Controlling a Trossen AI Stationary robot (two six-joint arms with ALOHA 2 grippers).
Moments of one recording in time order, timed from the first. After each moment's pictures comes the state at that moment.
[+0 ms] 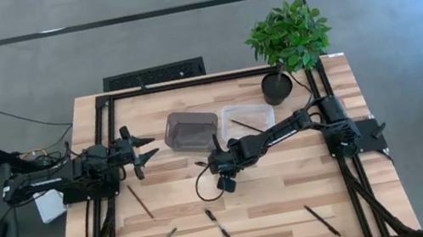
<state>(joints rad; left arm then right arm) 0.09 0.11 0.05 -0.06 -0.19 0.00 0.15 2.10 1.39 -0.54 0.08 0.49</state>
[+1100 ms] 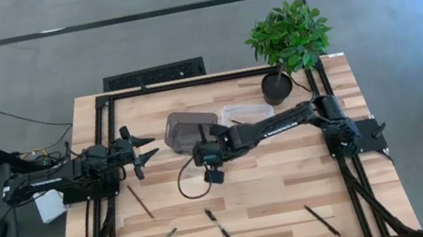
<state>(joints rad) 0.09 0.11 0.05 -0.06 -0.19 -0.01 0.12 2.10 1.80 -0.84 0.27 0.24</state>
